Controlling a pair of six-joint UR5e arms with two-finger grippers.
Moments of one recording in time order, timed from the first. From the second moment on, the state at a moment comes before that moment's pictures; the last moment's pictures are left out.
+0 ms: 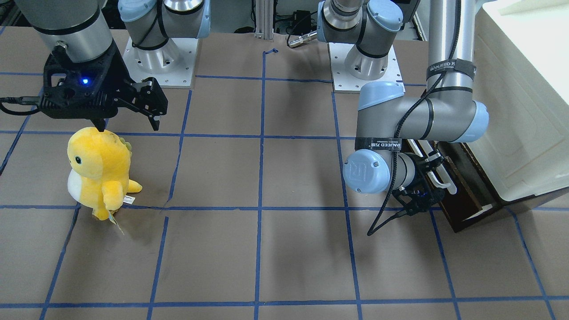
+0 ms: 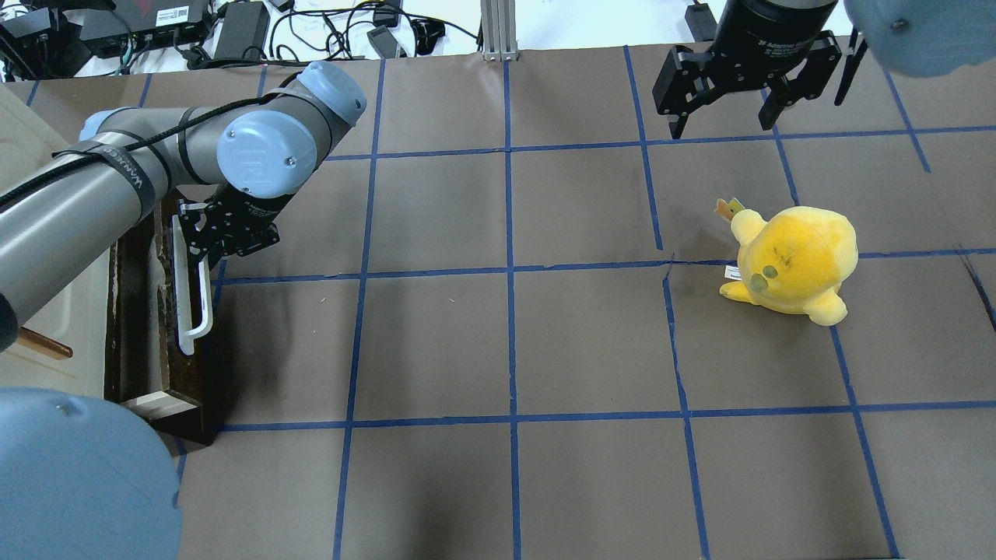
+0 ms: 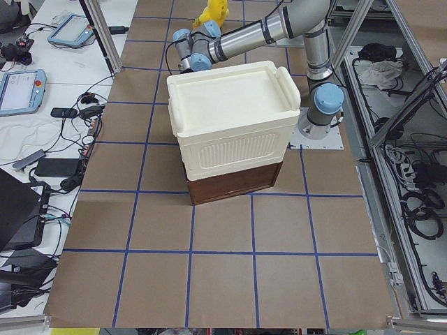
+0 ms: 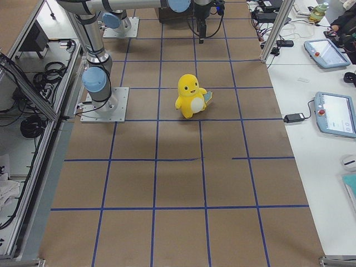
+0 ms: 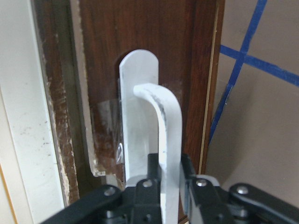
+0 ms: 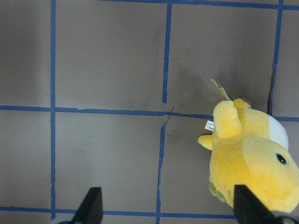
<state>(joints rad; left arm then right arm) -1.63 -2.00 -1.62 -1.68 2.38 -0.66 1.60 -1.48 1.44 -1.57 -1.58 -0.02</state>
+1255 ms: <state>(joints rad) -1.63 -2.01 -1.62 -1.72 2.37 -0.69 1.60 -1.48 1.44 -1.57 -1.58 -0.02</state>
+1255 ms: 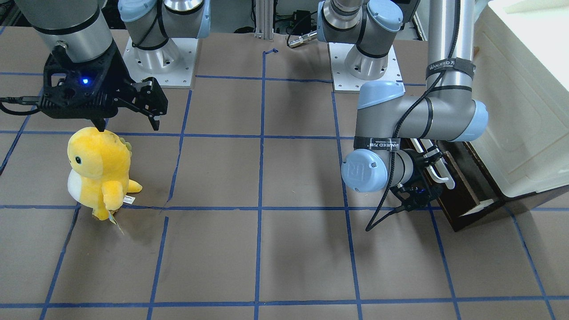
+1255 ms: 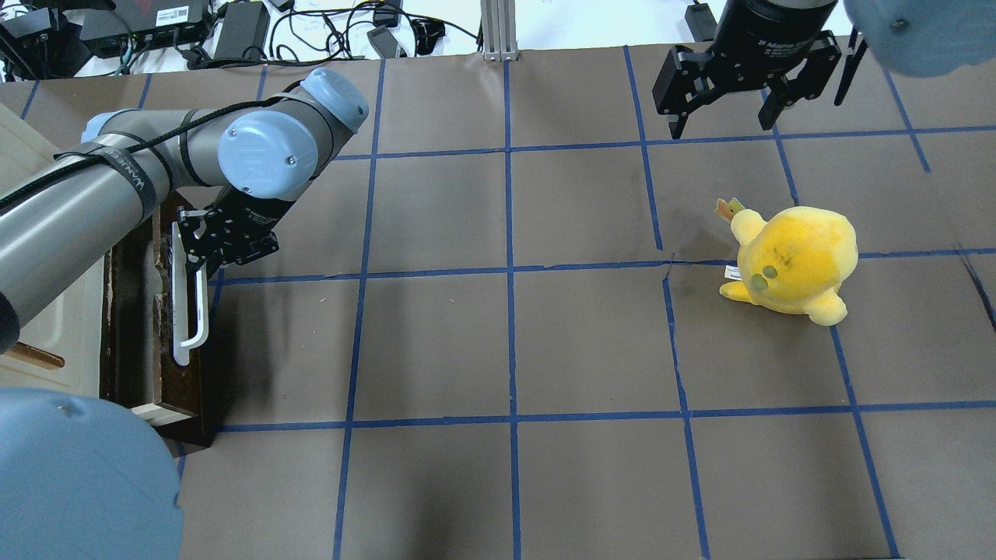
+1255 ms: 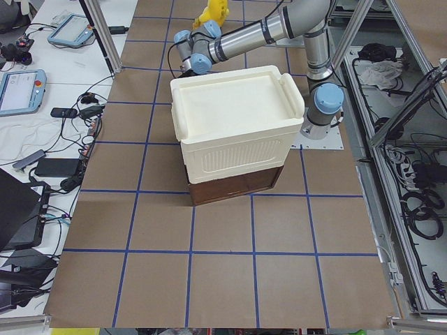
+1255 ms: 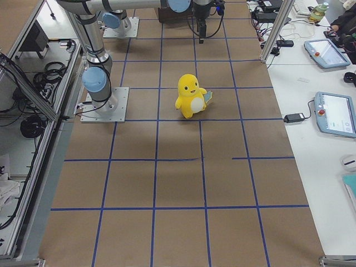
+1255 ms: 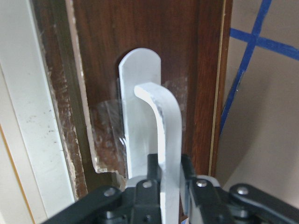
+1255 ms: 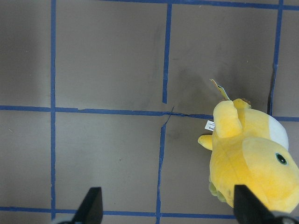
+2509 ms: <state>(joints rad) -1.67 -2.03 -1.62 -1.72 2.35 -0.76 1.60 -1.48 1.44 -1.57 -1.58 -0.02</state>
